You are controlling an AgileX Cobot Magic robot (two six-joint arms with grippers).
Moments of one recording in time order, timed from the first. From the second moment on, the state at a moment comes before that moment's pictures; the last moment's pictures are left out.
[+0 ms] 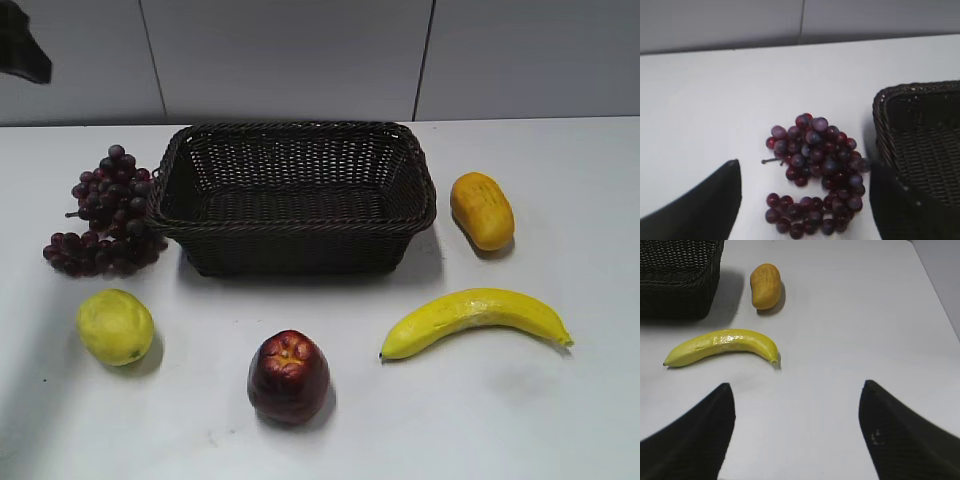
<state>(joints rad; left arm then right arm) -0.07 1.57 -1.24 -0.30 0.65 0.19 0.08 -0.01 -0.51 0.08 1.04 -0.04</state>
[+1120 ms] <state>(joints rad) -0.07 2.14 -1.44 -0.50 0.56 0.19 0.08 -0.01 -0.51 0.08 1.04 -0.04</state>
